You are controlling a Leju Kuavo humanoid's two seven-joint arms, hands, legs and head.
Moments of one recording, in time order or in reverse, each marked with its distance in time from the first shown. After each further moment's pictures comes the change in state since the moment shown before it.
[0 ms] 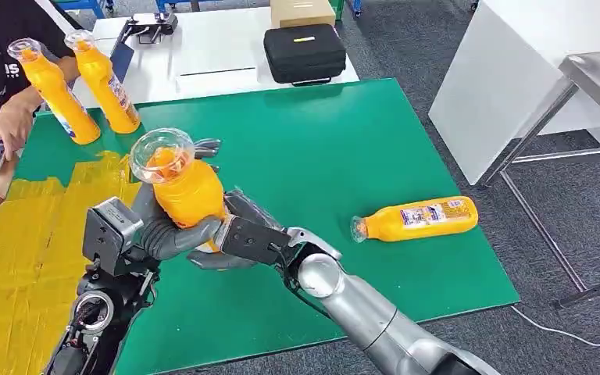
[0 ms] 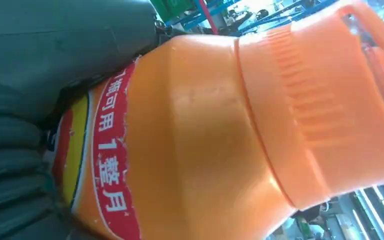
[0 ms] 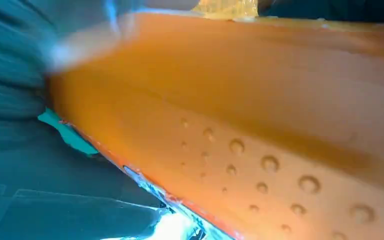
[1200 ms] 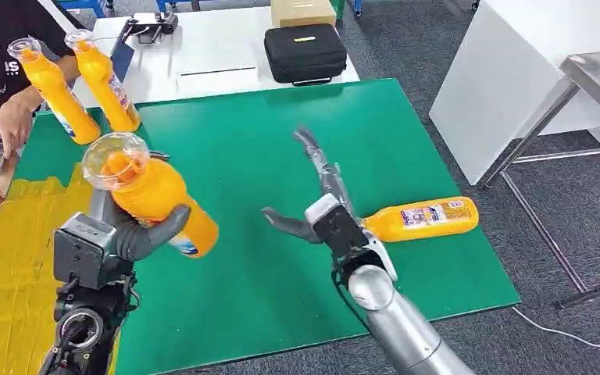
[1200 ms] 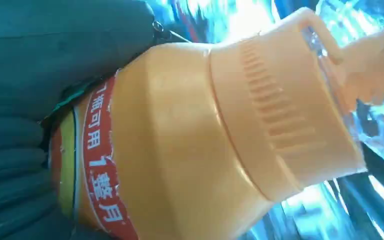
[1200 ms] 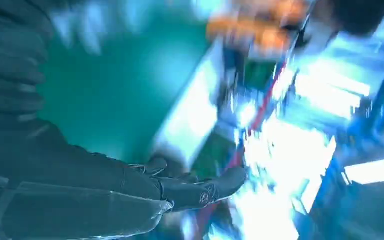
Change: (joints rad) left arm 0.112 -0.009 0.132 -0.093 -0.282 0.283 -0.069; right arm 0.217 -0.129 -0.270 -0.292 0.148 -0.400 -0.030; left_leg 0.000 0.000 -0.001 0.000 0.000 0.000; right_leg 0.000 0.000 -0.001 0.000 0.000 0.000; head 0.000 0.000
